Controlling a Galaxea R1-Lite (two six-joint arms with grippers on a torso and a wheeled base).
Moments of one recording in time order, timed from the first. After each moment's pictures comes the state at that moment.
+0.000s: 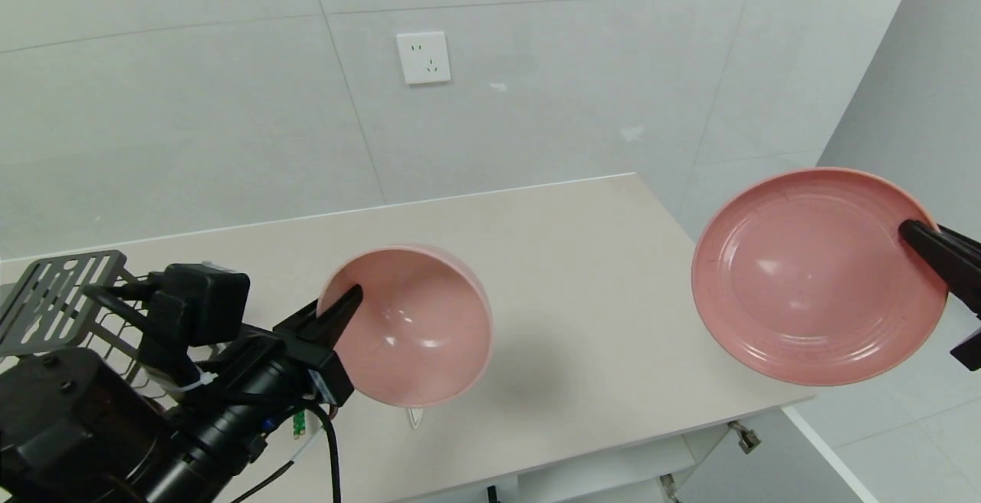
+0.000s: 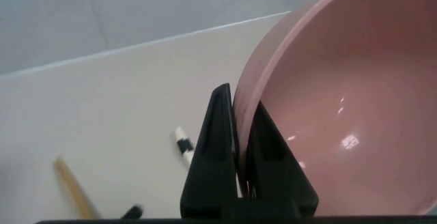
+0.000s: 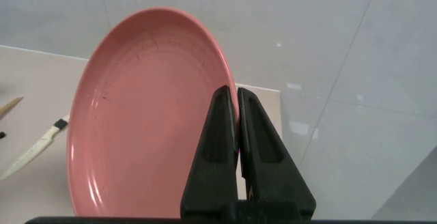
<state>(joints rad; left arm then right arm) -0.53 1.61 -0.13 -1.57 0.20 0.00 0.08 1.26 -0.15 -1.44 0.32 -0.07</state>
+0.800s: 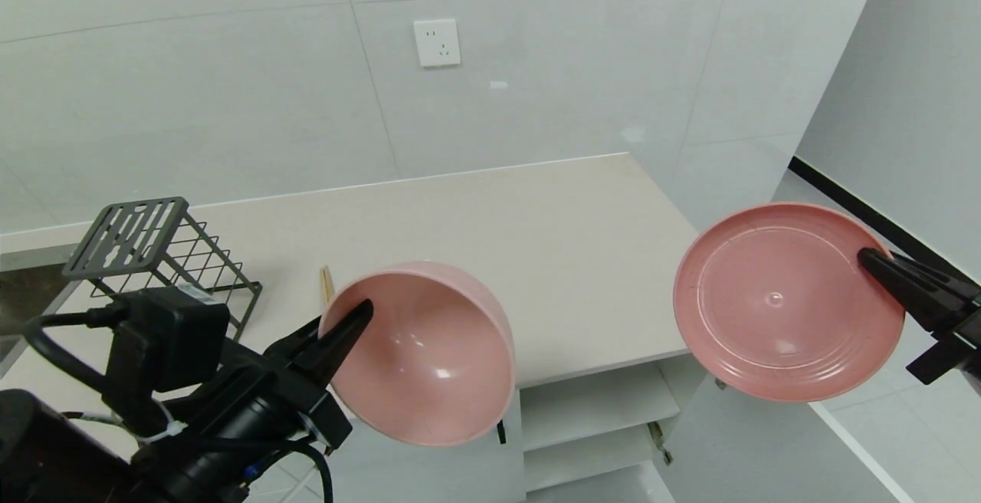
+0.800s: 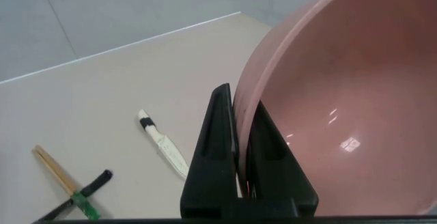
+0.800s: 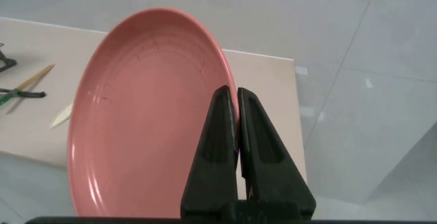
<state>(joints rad) -0.64 1.53 -0.07 -1.57 0.20 0.05 0.10 1.40 -0.08 -1.57 0.32 -0.08</state>
